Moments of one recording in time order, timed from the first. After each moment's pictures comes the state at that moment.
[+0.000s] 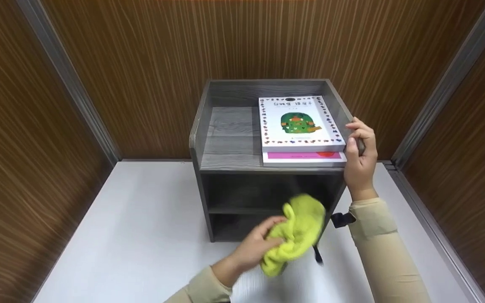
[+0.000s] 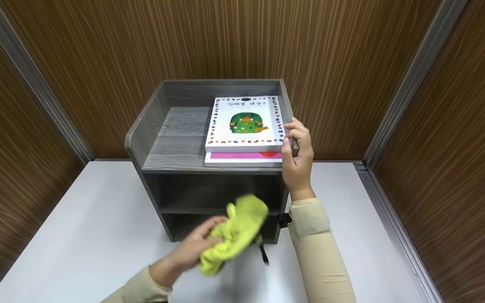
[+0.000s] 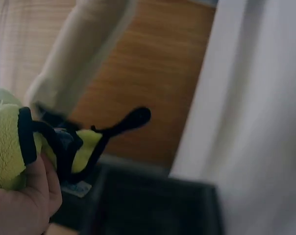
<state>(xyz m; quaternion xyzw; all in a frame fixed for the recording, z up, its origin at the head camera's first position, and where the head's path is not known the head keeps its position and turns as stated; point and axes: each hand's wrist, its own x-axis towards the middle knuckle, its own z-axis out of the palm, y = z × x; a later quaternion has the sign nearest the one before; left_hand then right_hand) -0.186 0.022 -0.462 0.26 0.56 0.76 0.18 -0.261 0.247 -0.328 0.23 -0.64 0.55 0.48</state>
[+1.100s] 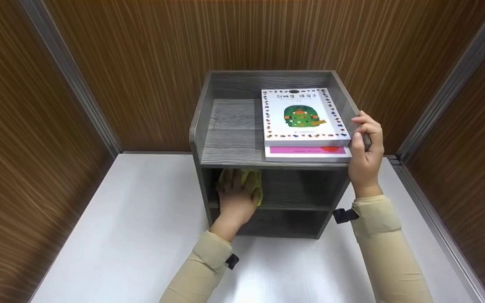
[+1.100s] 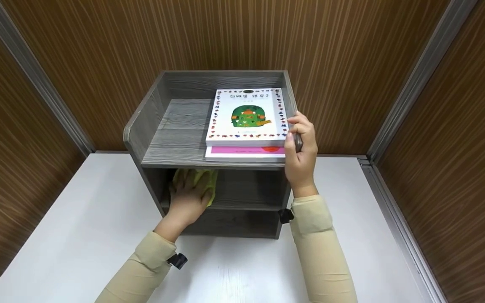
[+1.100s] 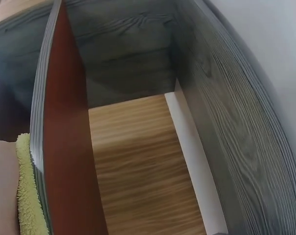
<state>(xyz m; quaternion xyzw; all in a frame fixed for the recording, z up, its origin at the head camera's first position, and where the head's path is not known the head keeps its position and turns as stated) -0.270 0.003 -0.465 0.12 0.97 0.14 -0.15 -0.261 0.245 -0.328 0.22 -0.65 0.55 0.47</state>
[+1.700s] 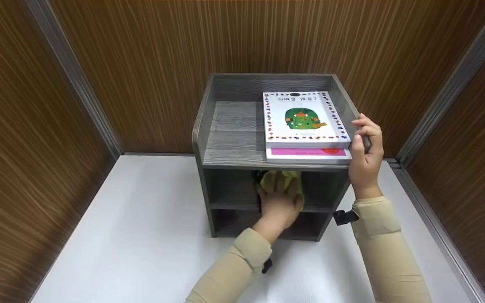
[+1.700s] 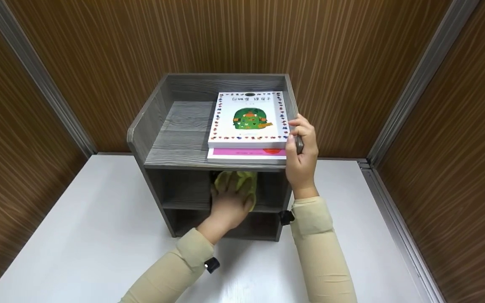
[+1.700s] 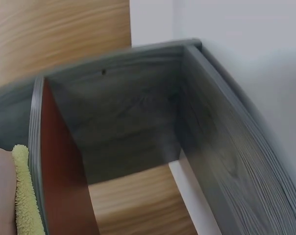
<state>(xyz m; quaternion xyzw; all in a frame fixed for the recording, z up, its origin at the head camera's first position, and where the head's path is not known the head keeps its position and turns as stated) -0.262 0.099 -0.463 0.14 0.98 0.04 -0.14 -0.261 0.246 -0.329 0.23 -0.65 0.55 0.47</state>
